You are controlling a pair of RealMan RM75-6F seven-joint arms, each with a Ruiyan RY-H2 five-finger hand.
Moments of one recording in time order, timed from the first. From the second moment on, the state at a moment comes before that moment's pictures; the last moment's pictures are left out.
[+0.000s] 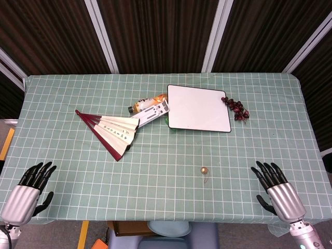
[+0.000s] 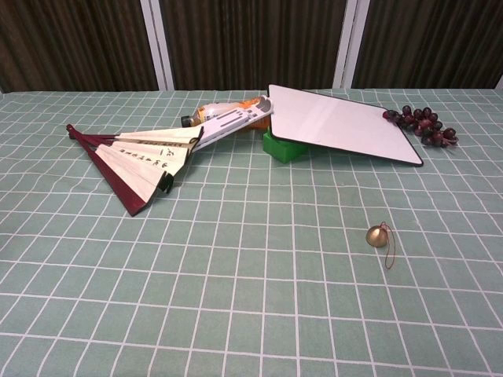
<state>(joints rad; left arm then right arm) -0.08 -1.17 0.06 -1.52 1.75 1.59 0.09 0.07 -1.18 -0.08 -1.56 -1.77 1.51 -0.11</state>
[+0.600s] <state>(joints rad) -0.09 -1.17 0.06 -1.51 1.77 1.60 0.06 0.35 -1.30 0.03 -1.59 -1.68 1.09 -0.22</state>
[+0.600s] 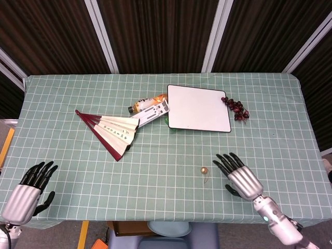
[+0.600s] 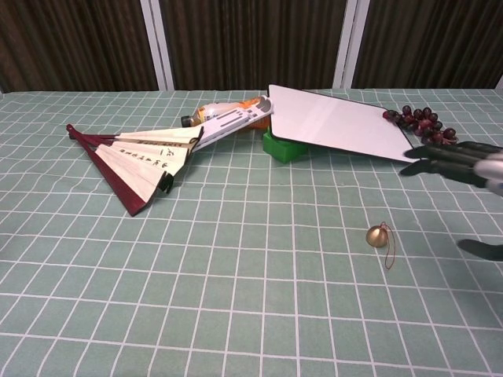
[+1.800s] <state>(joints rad) -0.09 -1.17 0.05 -1.50 1.74 1.58 0.05 0.54 -1.53 0.06 -1.35 -1.50 0.97 -0.23</state>
